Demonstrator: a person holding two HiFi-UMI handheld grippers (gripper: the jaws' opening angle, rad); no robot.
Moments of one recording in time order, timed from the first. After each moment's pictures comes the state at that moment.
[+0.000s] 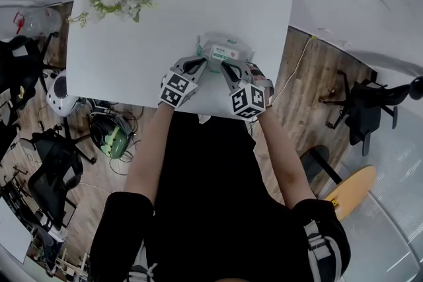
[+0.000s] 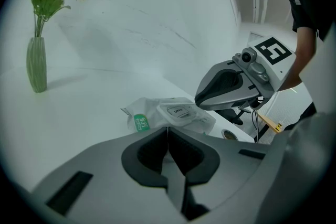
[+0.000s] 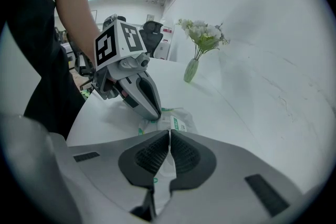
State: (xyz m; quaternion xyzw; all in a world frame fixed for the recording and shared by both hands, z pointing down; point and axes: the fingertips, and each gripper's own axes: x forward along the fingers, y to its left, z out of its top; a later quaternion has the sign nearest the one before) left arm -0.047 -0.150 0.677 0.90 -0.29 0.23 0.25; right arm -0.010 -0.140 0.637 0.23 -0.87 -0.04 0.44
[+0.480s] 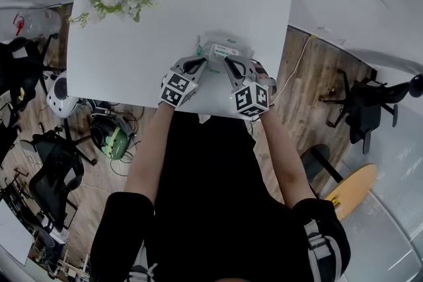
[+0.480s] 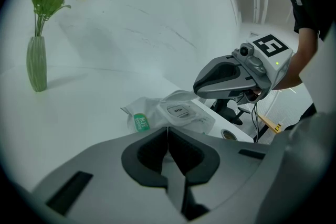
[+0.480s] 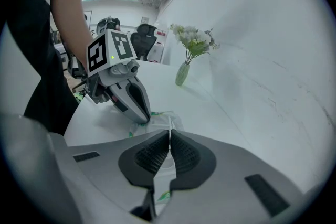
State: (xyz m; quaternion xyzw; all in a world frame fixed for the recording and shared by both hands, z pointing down) left arm -0.049 -0.149 0.677 0.89 -0.29 0.23 0.25; right arm -0.004 -0.155 0.620 0.27 -0.87 -0.04 0.42
